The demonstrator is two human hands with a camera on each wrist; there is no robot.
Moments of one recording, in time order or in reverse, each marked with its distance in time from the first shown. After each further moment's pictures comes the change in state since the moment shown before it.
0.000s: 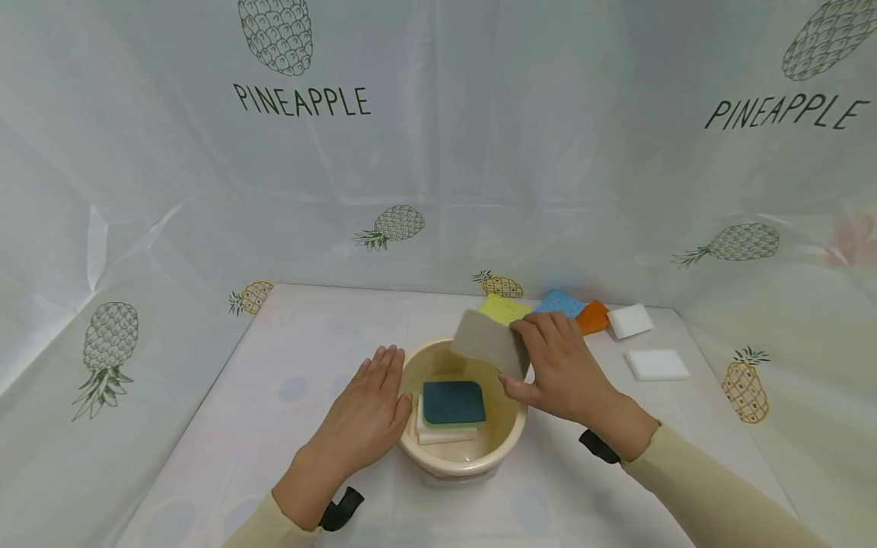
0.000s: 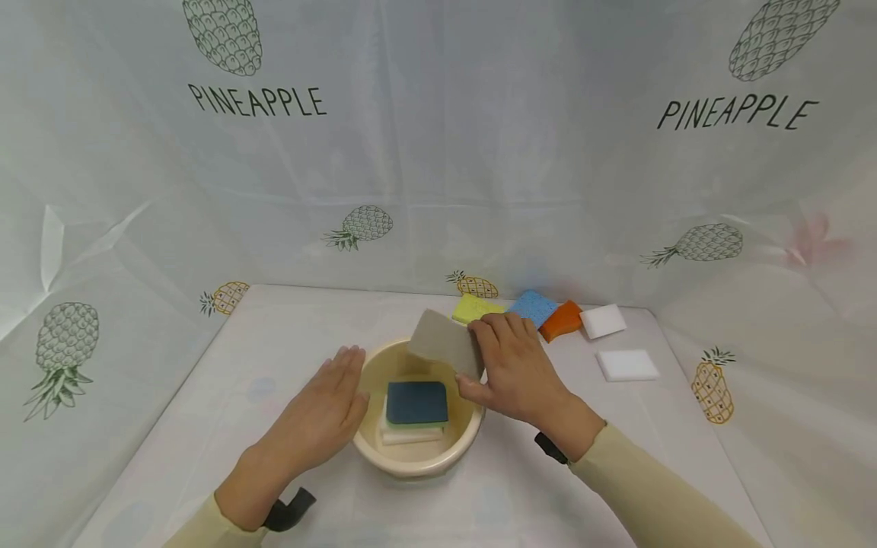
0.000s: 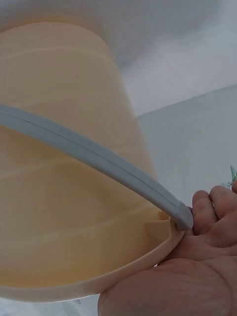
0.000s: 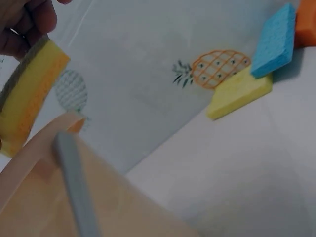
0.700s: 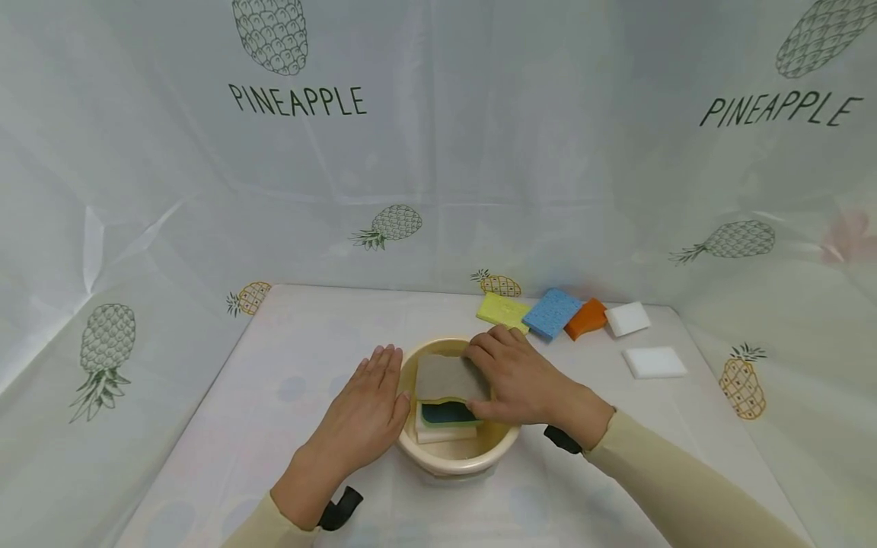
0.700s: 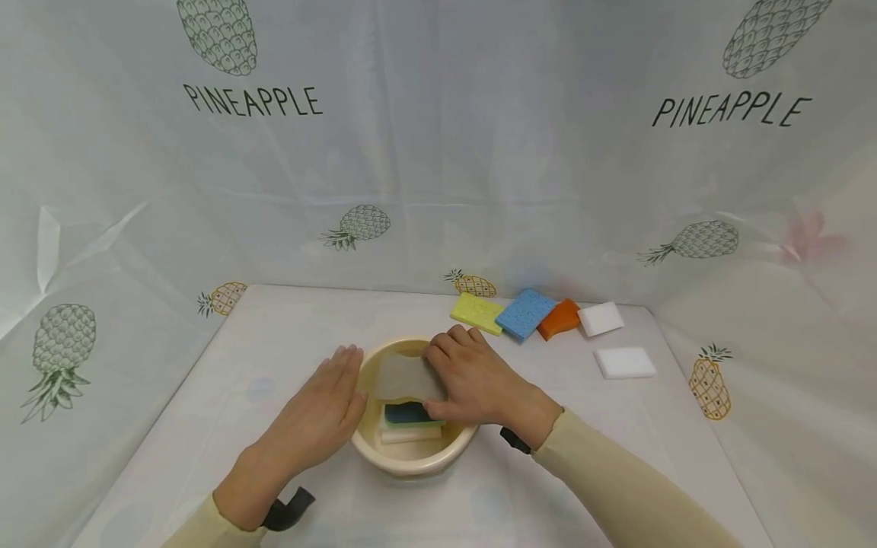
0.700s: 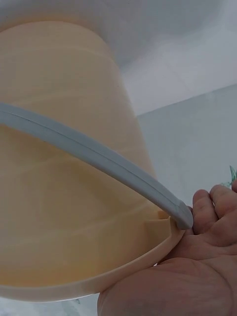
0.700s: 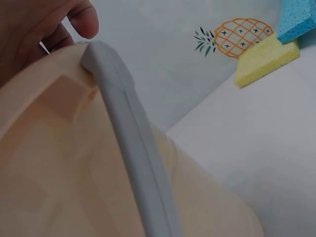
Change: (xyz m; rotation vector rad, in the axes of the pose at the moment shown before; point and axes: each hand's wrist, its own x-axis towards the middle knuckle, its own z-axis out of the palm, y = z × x) left_hand -0.001 0.000 0.001 0.018 0.011 0.009; right_hand 0.021 -0.030 0.018 0.070 -0.354 -0.115
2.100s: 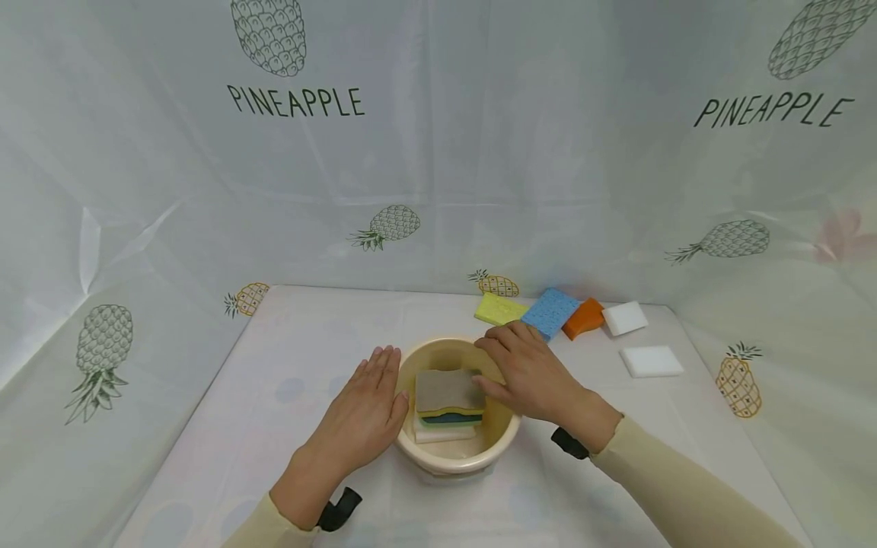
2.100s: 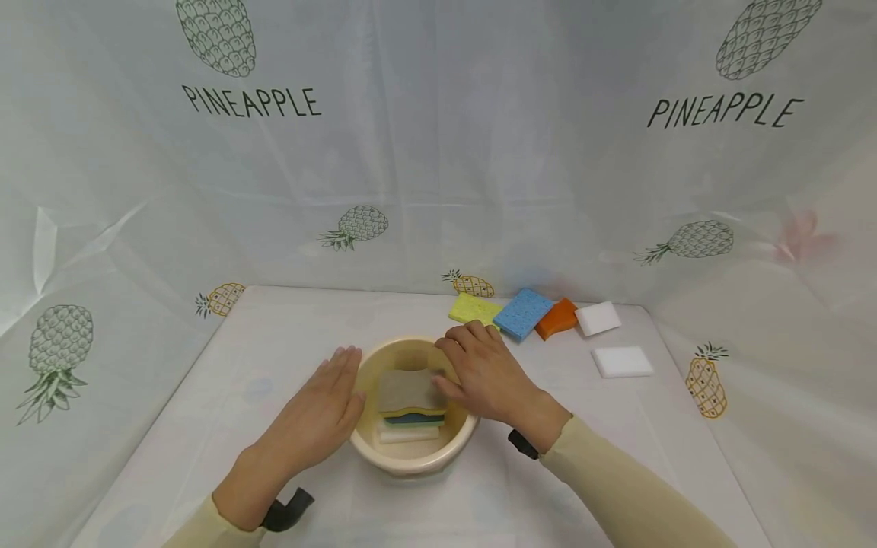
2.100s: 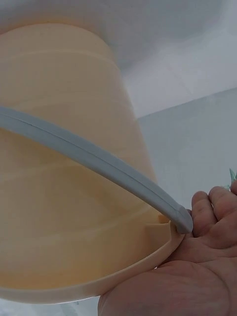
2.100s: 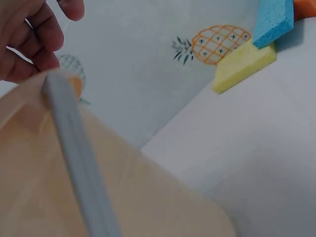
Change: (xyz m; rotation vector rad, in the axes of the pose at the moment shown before) left_hand 0.000 0.000 0.002 -0.023 0.023 0.002; right_hand -0.013 0.011 0.006 -0.027 0.125 0.088
